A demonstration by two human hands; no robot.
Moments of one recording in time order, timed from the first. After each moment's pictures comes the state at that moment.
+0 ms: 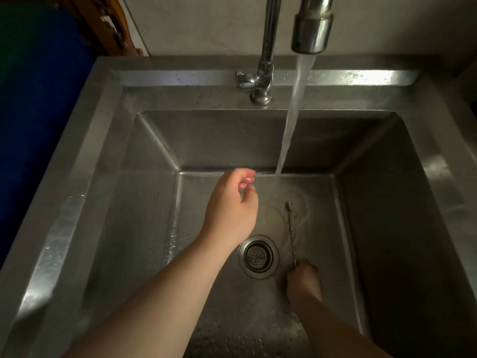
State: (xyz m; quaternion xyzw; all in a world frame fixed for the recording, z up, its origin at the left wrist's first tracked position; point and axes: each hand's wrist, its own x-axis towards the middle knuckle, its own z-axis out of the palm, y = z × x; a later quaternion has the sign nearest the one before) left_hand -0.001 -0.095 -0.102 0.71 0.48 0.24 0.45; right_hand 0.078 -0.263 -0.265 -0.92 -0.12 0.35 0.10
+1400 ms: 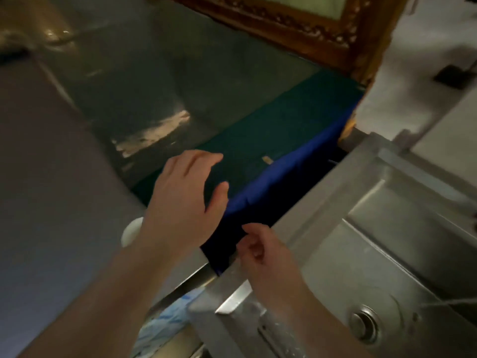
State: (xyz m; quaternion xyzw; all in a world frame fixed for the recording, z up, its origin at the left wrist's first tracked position) left_hand -0.409 -0.173 0.145 0.66 0.69 0.29 0.01; right_hand -0.243 -0.185 0.054 -0.51 -0.64 0.51 0.27
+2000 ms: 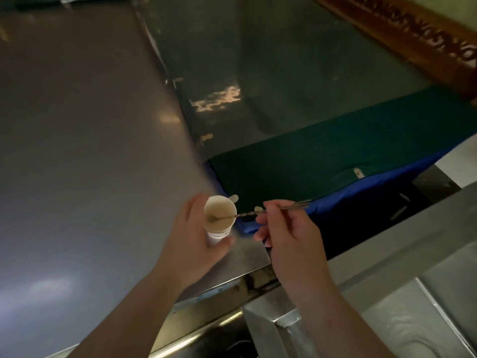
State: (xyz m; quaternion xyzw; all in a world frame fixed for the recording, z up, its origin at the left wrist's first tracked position) left_hand -0.520 -0.269 0.015 0.45 0.81 0.33 0.21; right_hand -0.361 -0.178 0.067 -0.46 -0.60 0.60 0.27
